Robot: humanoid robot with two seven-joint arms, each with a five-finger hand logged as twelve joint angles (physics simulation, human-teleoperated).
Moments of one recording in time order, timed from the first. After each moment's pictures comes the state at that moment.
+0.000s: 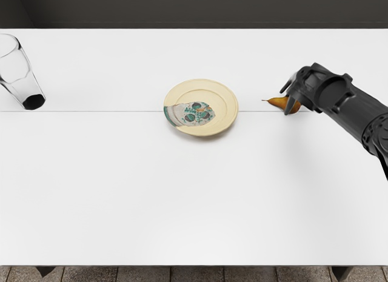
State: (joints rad) left arm 0.01 0.00 -0.08 -0.29 -0.05 -0.04 -0.02; right arm 1.30 0.00 -0.35 0.25 -0.35 0.06 -0.55
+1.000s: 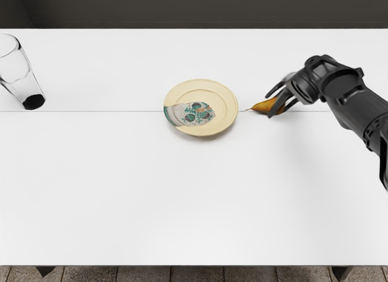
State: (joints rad) left arm 0.01 0.00 -0.08 -0.29 -0.05 -0.04 -0.02; right arm 1.29 0.00 -0.10 0.20 -0.32 0.18 -0.57
